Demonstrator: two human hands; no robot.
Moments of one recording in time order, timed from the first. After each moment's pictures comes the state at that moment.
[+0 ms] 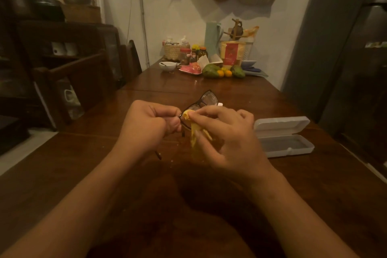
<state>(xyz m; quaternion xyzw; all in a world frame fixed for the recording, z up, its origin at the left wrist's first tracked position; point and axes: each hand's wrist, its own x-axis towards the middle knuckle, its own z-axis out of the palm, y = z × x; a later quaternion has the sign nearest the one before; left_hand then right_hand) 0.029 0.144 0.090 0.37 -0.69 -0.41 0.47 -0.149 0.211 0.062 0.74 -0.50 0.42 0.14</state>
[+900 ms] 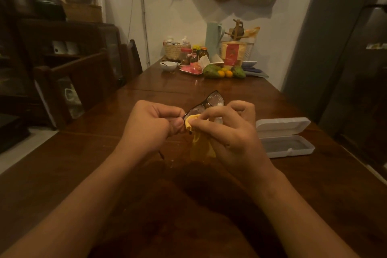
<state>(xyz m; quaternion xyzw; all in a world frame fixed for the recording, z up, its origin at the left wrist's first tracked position) 0.029 0.141 0.086 0.35 -0.71 -0.41 0.46 -0.158 0.199 0.055 0.74 -0.44 0.43 0.27</state>
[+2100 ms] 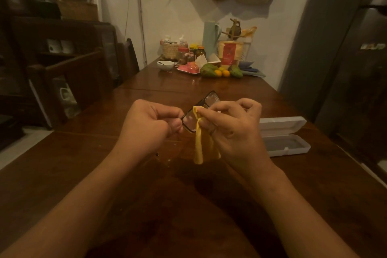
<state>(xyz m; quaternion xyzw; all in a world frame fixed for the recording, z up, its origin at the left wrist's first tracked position) 0.027 0.154 0.094 0.38 -0.70 -0.39 0.46 -0.163 0.197 0.057 0.69 -0.52 0.46 0.19</state>
